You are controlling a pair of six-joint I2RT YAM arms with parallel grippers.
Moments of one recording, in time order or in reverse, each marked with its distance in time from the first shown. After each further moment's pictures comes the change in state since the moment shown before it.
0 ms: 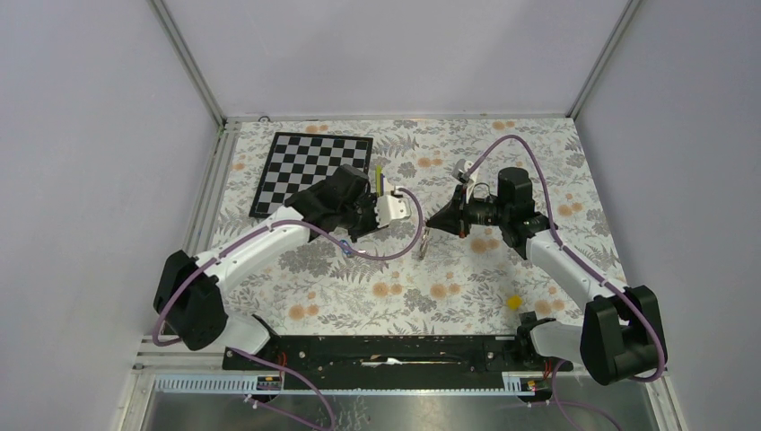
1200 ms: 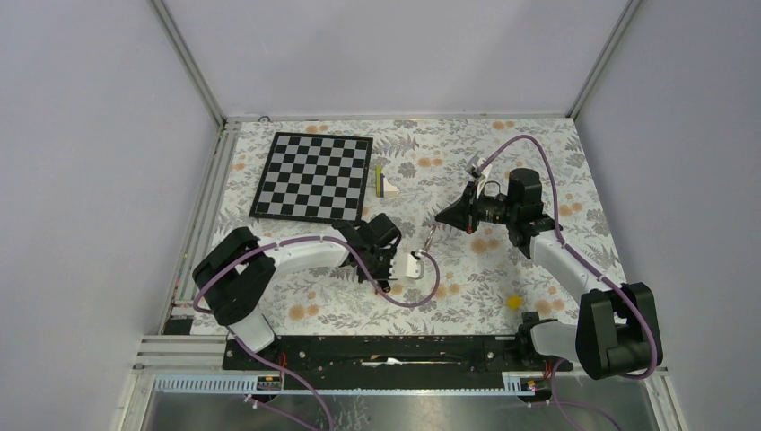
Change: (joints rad) left arm -0.195 0.211 -0.179 0.036 -0.101 0.115; right arm -0.093 0.021 -0.050 0.109 -0.011 0.098
